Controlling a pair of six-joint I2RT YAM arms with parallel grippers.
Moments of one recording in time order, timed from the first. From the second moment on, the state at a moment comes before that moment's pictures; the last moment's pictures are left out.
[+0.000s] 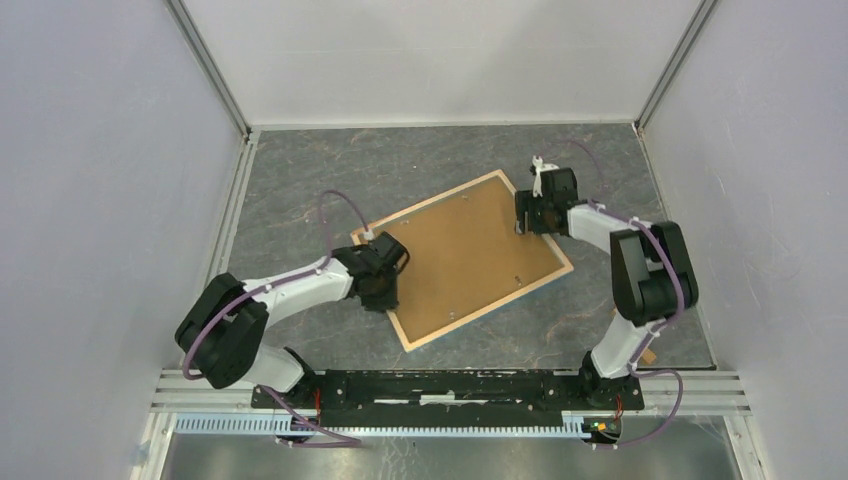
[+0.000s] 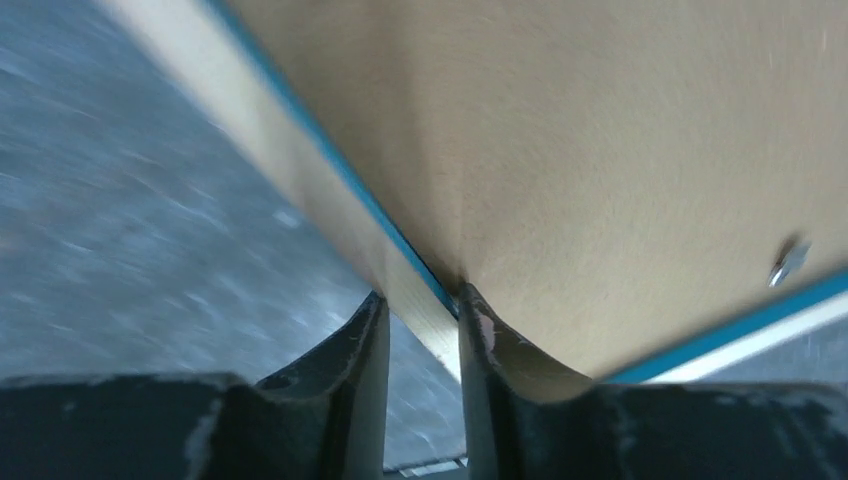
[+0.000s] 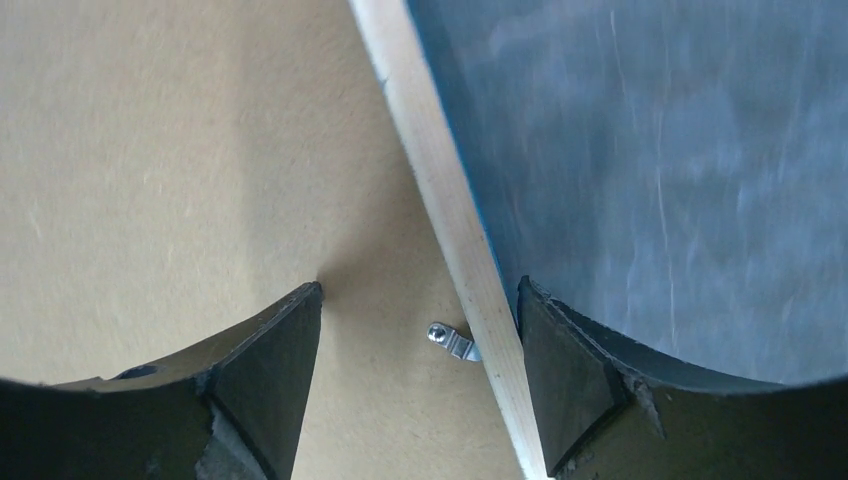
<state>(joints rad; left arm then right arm) -0.65 1.44 0.76 -0.54 -0.05 -0.65 0.20 1.69 0.92 -0.14 -0.02 0.15</state>
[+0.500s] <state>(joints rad) -0.79 1.33 0.94 -0.54 0.24 -0.66 0.34 1.80 1.53 -0.54 0.07 0.06</state>
